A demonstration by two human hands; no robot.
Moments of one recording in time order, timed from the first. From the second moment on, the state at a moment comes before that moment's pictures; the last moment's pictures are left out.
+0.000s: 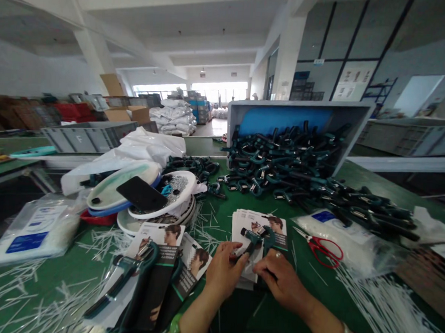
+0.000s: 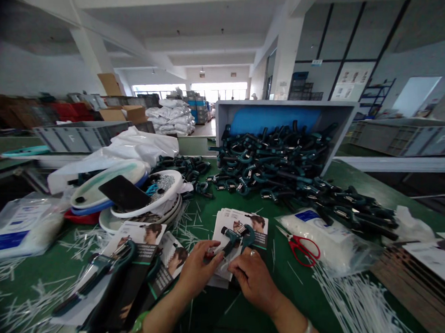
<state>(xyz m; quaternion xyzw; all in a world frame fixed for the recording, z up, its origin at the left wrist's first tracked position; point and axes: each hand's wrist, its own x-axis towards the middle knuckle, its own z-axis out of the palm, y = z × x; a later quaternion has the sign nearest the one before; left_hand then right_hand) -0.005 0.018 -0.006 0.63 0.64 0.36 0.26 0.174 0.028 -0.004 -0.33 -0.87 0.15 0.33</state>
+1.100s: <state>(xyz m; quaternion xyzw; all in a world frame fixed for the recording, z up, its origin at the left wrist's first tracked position) 0.009 0.020 0.019 0.70 0.67 0.25 0.08 0.281 0.080 0.016 -0.64 -0.76 -0.09 0.00</state>
